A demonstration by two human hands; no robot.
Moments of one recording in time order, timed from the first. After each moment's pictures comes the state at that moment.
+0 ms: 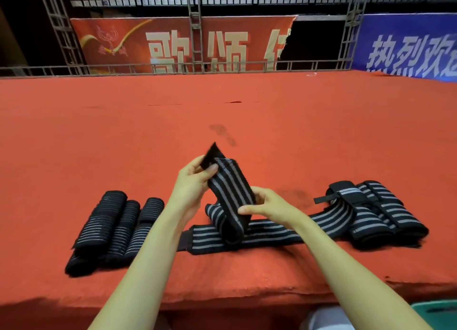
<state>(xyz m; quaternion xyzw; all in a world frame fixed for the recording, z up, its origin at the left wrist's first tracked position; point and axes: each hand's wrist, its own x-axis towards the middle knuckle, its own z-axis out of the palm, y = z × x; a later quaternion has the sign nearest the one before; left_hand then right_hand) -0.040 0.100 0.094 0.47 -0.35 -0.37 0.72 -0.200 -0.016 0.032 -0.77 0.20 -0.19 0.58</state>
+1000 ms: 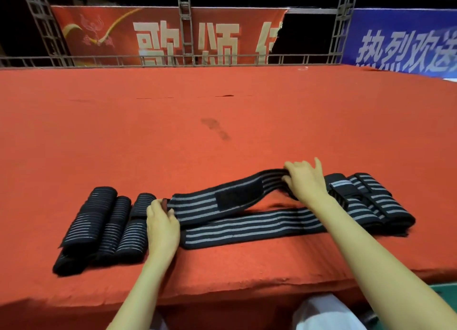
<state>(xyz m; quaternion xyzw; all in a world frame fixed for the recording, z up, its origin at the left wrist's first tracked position) -0.001 0.132 -0.022 0.82 -0.32 0.00 0.48 -0.249 -0.074 0.043 -0.86 0.47 -0.16 -0.13</state>
